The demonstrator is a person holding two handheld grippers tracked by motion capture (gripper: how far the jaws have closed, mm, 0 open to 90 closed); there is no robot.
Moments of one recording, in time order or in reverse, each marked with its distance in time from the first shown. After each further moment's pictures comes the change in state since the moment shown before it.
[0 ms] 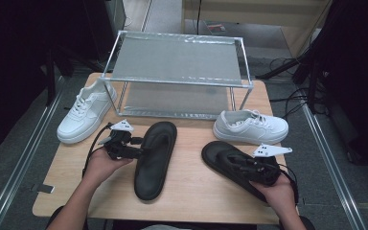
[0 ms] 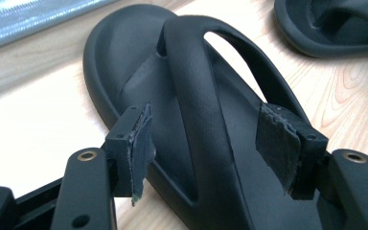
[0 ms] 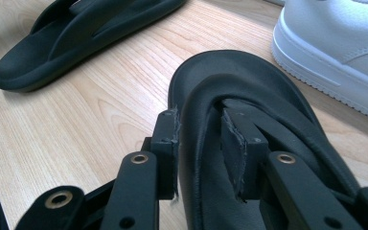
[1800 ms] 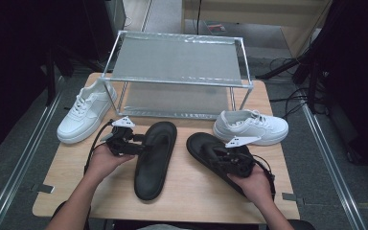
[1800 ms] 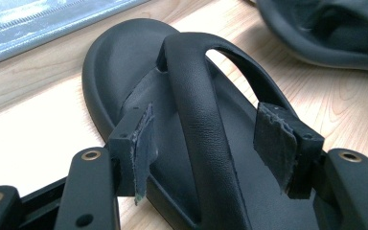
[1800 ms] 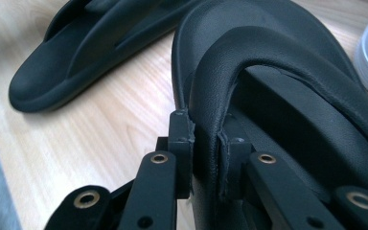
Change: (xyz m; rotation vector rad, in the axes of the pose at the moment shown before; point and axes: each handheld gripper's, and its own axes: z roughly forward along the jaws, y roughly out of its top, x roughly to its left) left arm 0.005 0.006 0.003 -0.017 -0.022 -0.006; right arm 0.026 0.039 0.055 0.116 0.064 0.031
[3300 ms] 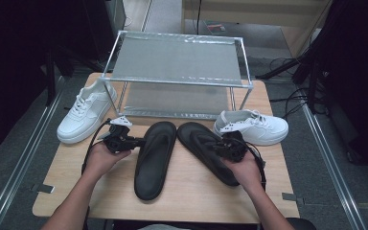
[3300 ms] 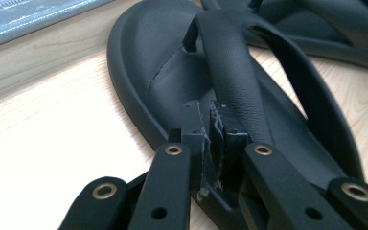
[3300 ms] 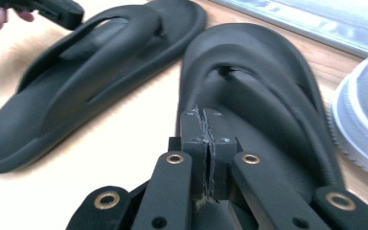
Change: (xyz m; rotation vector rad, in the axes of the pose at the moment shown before) left arm 0.017 -0.006 0.003 0.053 0.027 -0.015; right arm -0.018 0.031 0.018 -0.063 -0.038 0.026
